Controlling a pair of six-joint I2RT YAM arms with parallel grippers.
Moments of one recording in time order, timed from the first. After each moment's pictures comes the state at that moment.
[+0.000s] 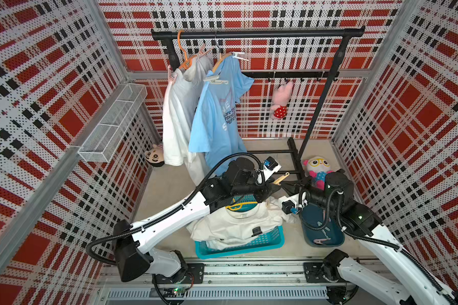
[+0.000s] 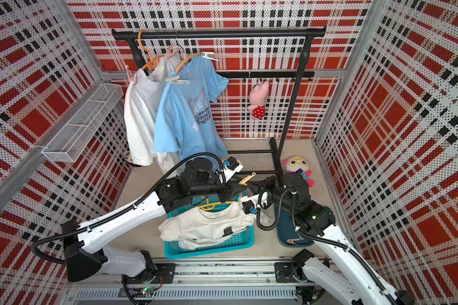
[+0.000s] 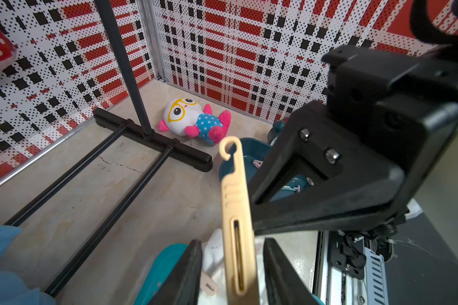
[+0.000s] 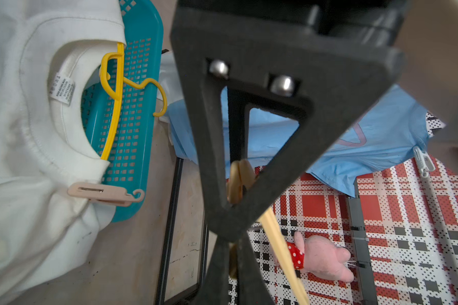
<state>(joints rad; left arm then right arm) -0.92 1.39 1.32 -0.35 0.25 0.01 0.56 0.82 0.91 -0.41 -0.31 -1.41</state>
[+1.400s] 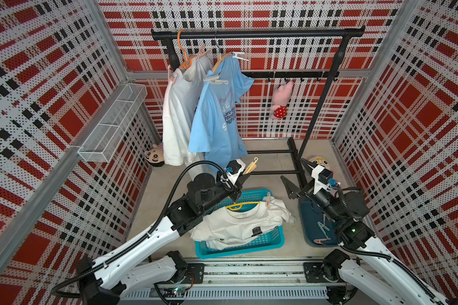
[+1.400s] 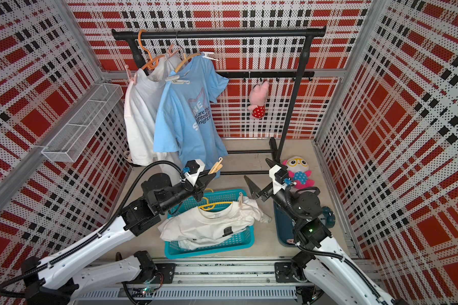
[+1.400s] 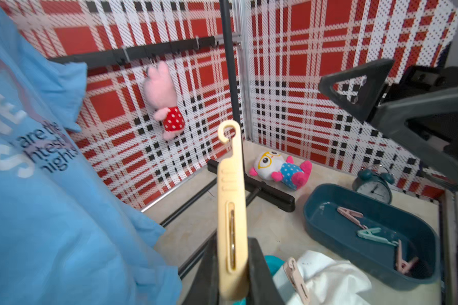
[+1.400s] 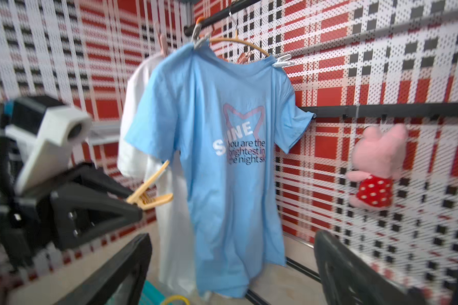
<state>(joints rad) -0.83 0.96 0.89 0.05 -0.07 0.16 0.56 0.77 0.63 0.46 -0.17 0.28</state>
